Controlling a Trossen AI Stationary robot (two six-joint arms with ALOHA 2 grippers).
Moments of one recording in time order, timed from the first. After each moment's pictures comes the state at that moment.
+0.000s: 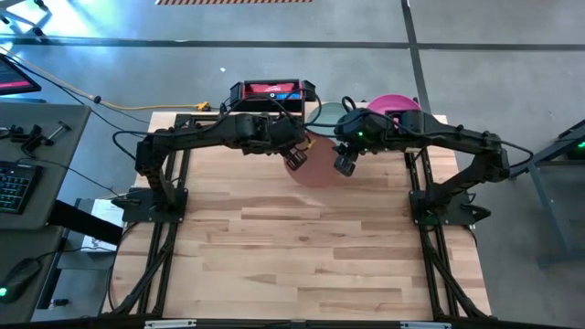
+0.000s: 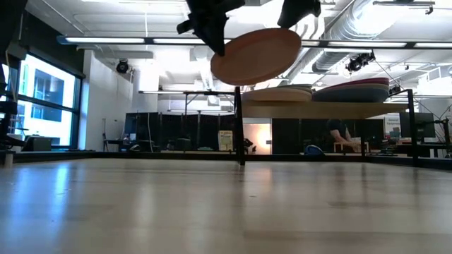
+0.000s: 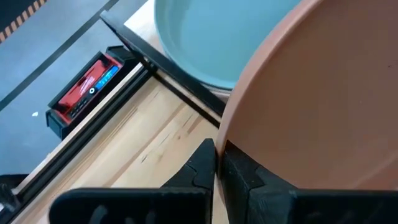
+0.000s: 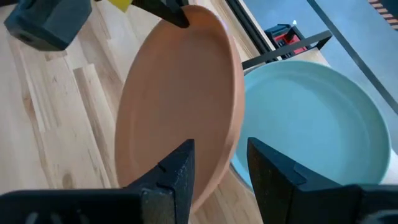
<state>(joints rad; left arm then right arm) 0.14 1.82 1.88 -1.07 -0.46 -0.41 -0.14 1.44 1.64 -1.09 0.25 0.19</state>
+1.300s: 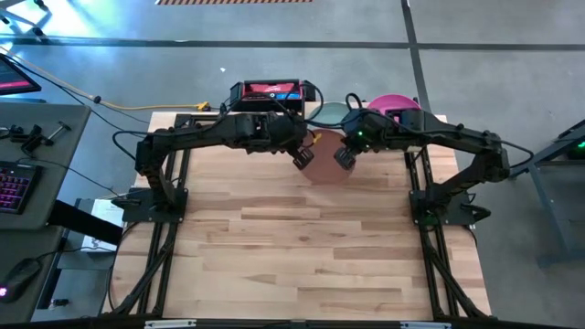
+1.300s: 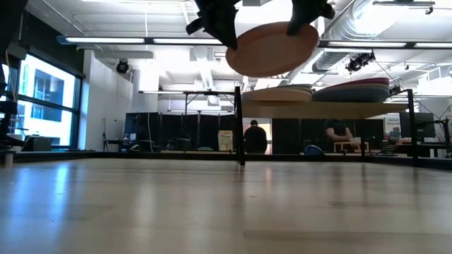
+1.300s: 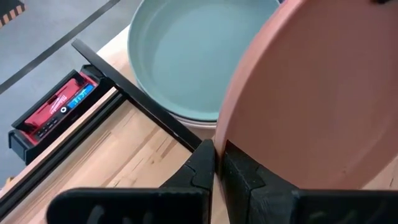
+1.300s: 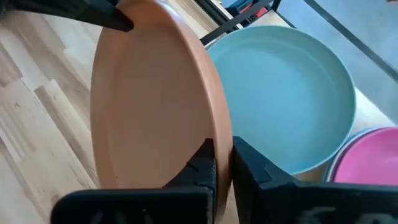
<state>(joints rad) 0.15 1.82 1.88 -0.93 -0.40 -0.38 -0.15 1.44 1.64 -1.17 0.33 0.41</state>
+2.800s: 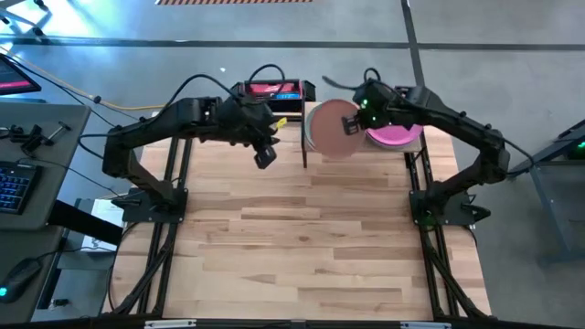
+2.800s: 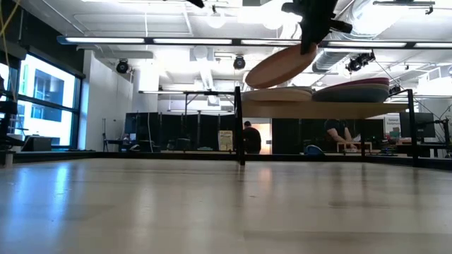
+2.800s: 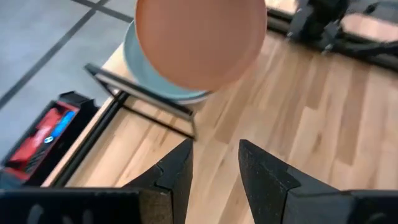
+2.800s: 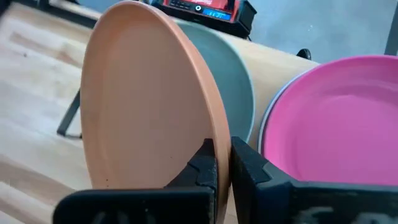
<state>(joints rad) 0.14 1.55 1.88 -1.11 -0.23 -0.21 -0.44 1.44 1.64 -1.23 0.32 0.67</state>
